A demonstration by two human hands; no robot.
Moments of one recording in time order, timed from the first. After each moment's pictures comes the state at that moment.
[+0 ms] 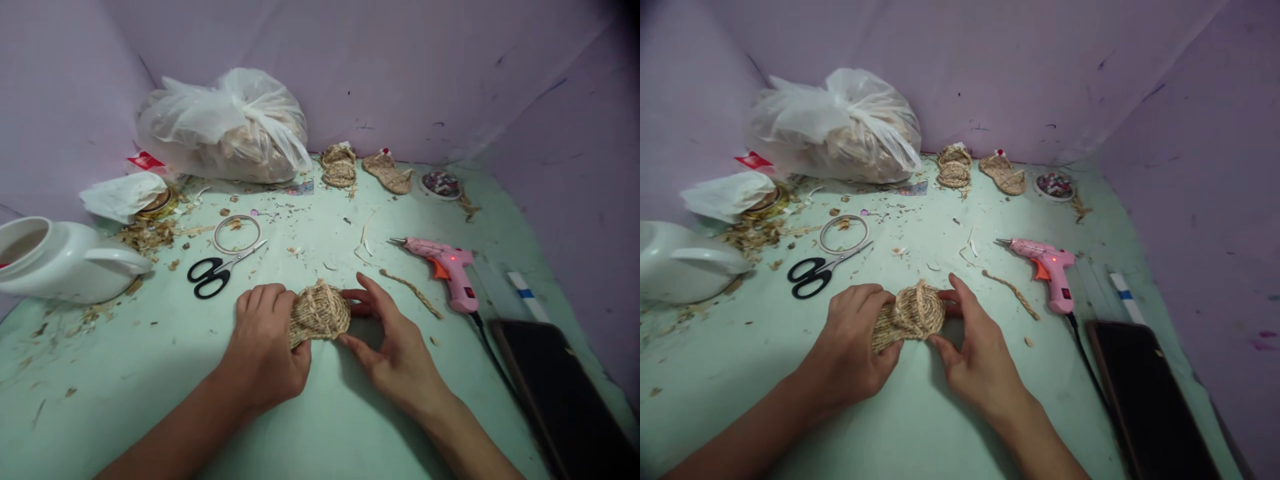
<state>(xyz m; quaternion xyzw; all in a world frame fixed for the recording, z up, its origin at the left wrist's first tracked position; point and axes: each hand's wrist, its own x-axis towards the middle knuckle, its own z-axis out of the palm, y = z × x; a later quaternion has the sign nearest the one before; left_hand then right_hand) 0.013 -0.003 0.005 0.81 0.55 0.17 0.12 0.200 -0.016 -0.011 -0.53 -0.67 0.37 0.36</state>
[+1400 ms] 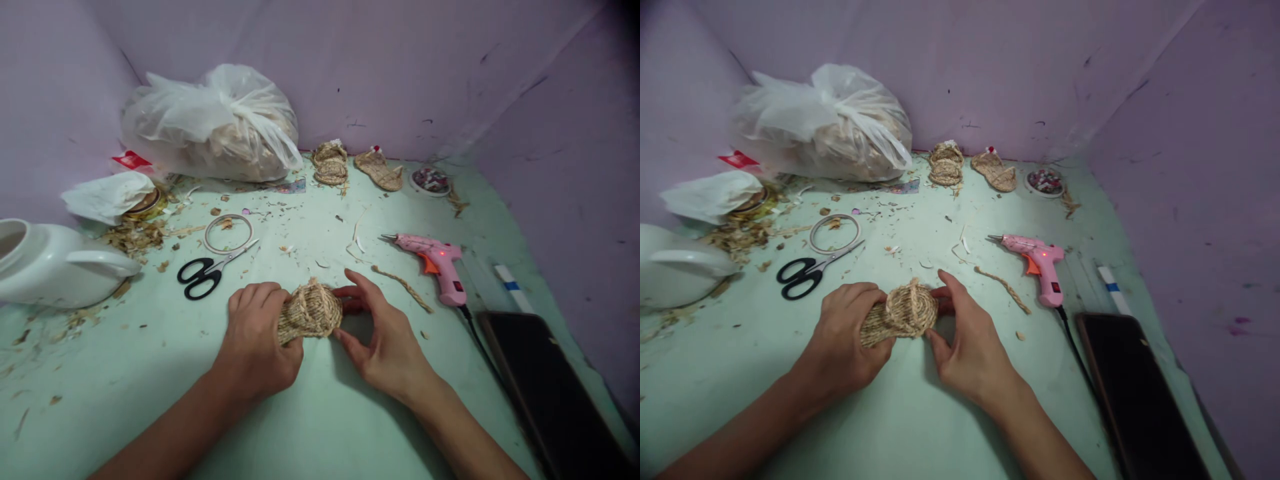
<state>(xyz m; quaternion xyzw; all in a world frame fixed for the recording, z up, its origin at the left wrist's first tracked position) 0.013 0.001 0.000 0.80 0.55 0.20 0.13 0.202 -0.011 -0.006 -0.53 -0.70 0.34 0.34</state>
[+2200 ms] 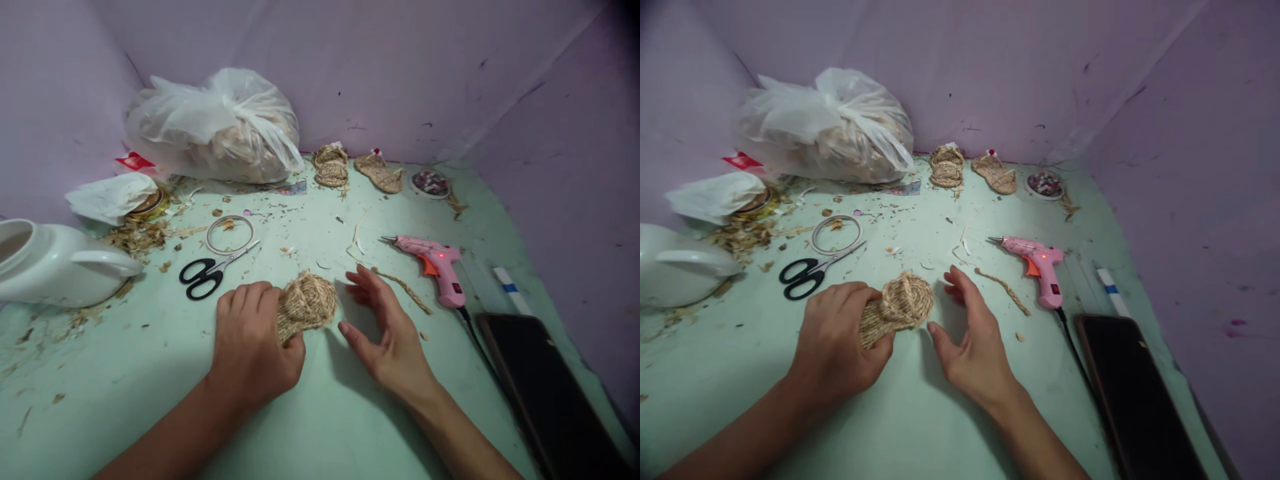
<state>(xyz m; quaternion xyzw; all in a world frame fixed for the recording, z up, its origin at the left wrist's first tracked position) 0.014 -0.002 0.007 0.79 0.58 0.18 0.03 0.201 -0.013 -0.010 -0.54 -0.64 0.33 0.42</state>
